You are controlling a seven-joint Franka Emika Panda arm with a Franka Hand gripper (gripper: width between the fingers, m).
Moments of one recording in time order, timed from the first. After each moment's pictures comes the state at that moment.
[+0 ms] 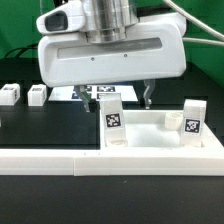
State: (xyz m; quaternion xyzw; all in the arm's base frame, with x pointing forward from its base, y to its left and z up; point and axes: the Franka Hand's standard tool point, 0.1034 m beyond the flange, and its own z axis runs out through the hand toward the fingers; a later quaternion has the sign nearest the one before) arm 0.609 0.008 0.073 -0.99 0.10 -0.01 0.07
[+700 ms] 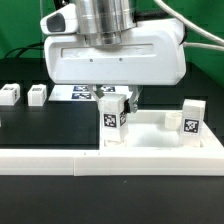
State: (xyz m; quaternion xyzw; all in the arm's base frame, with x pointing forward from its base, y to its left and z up) arm 0.608 0.006 0.073 -0.96 0.28 0.01 0.07
